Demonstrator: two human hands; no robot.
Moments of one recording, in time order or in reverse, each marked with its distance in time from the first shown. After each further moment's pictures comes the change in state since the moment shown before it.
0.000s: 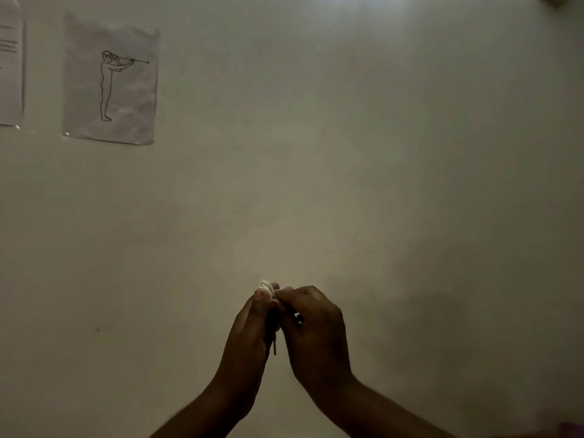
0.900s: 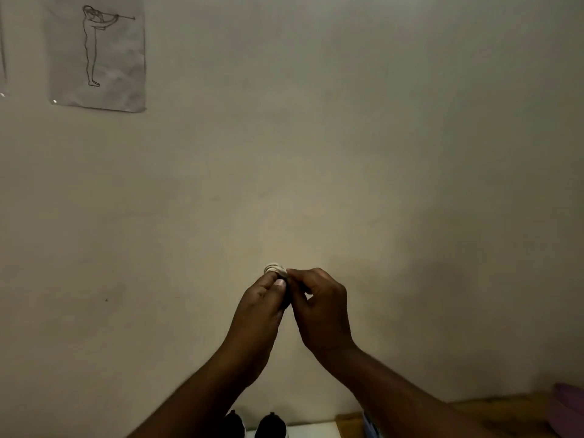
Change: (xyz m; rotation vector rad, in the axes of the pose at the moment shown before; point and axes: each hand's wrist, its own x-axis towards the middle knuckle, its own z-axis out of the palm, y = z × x) left_hand 0.001 -0.019 0.001 0.157 0.020 -0.116; right_hand -0.015 0.052 0.020 0.038 0.087 0.058
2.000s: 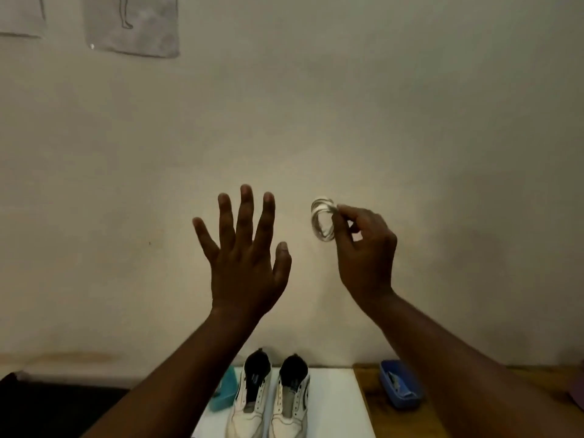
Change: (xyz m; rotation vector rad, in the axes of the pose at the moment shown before) left_hand -0.012 -0.005 -0.069 1.606 0.445 0.628; right_hand 0.013 -0.008 -0.009 -0.057 0.225 -0.101
